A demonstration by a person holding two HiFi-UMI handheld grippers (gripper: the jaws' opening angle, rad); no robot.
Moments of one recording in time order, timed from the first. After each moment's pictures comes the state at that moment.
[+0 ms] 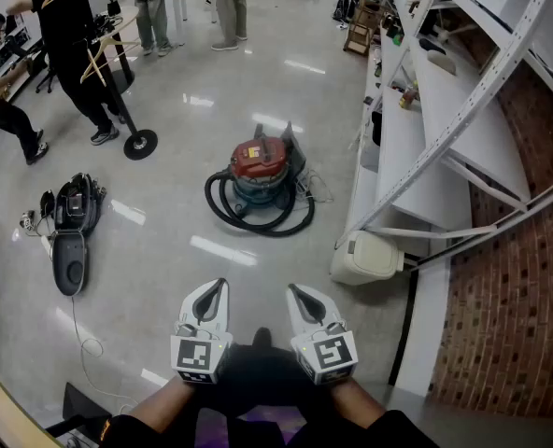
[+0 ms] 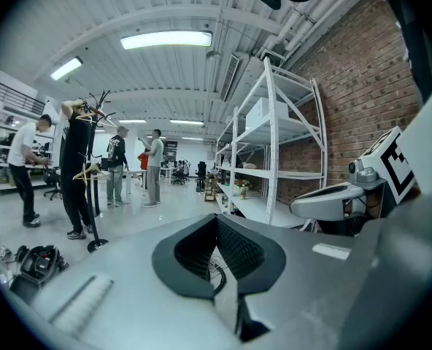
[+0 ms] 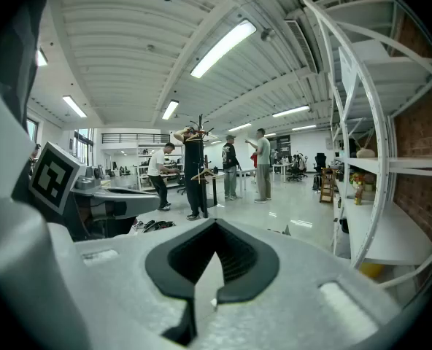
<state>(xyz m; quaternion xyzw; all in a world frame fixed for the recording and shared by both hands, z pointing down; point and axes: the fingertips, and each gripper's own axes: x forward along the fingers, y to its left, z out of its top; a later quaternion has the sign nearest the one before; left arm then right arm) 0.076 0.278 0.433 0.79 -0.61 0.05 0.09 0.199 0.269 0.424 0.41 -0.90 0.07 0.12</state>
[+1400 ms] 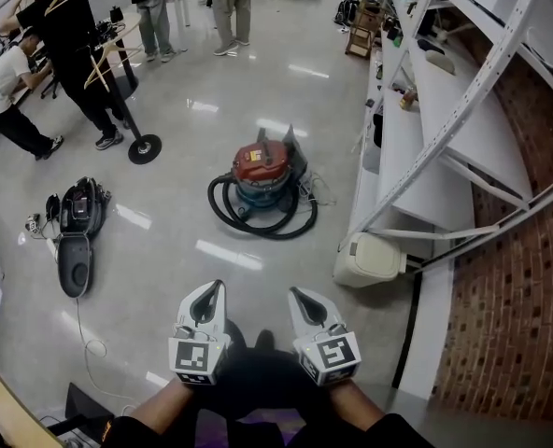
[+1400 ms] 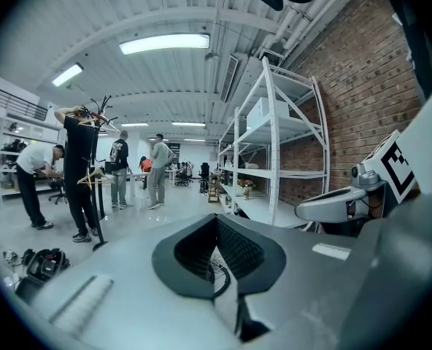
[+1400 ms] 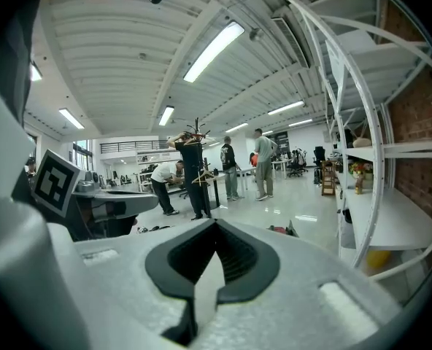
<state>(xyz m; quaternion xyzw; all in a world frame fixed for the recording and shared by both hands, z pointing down) 0.078 0.286 0.425 0.78 -0.62 0.06 0.08 0.213 0.275 0.430 0.40 -0.90 0.11 0.10</state>
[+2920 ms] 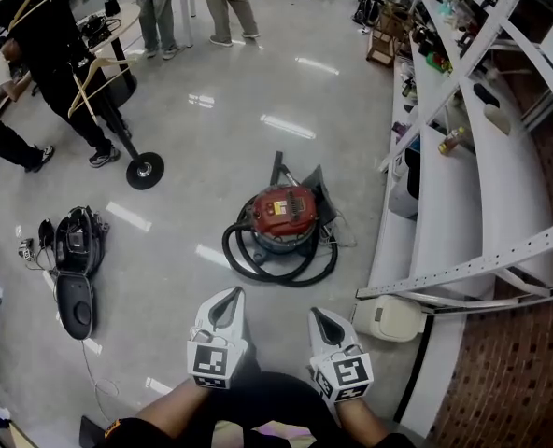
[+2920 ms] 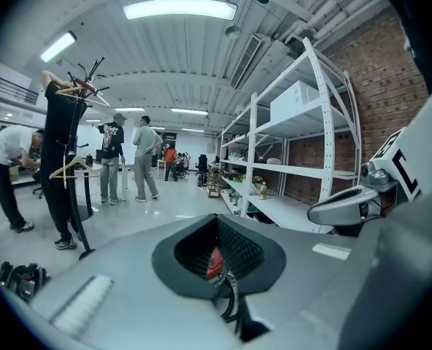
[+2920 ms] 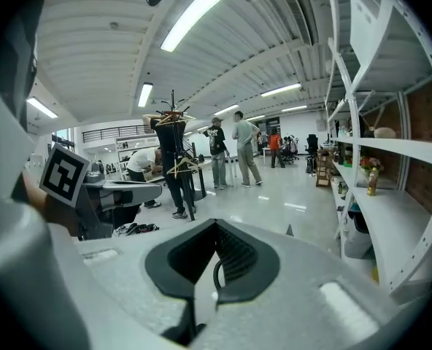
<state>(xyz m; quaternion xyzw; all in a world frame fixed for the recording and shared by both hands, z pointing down) -0.051 -0.008 0.452 0.79 -0.59 0.07 0.12 0.099 0.008 0.462 0.44 -0.87 0.14 0.17</state>
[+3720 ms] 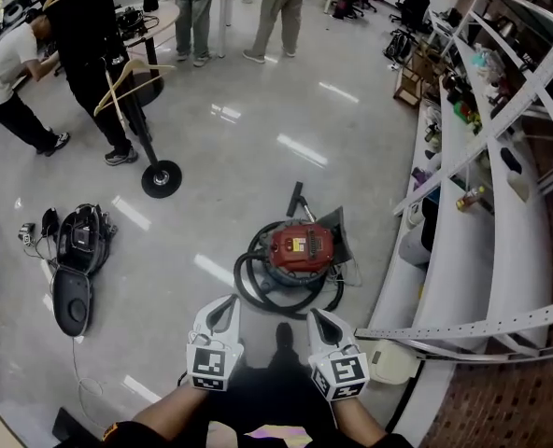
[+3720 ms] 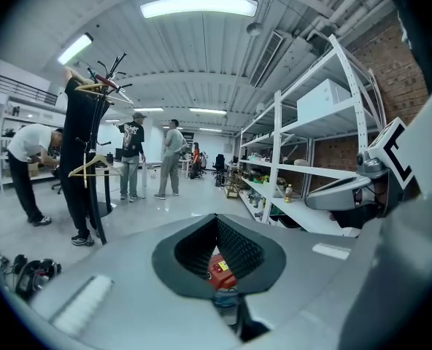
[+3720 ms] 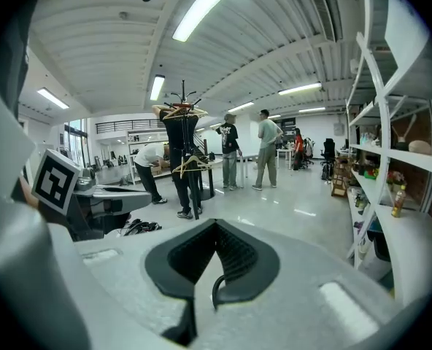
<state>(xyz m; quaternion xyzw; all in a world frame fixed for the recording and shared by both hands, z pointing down) -0.145 -0.069 0.461 0.75 -0.64 0.07 0.13 0.013 -0.091 0.452 0.40 -0.89 0.11 0.19</state>
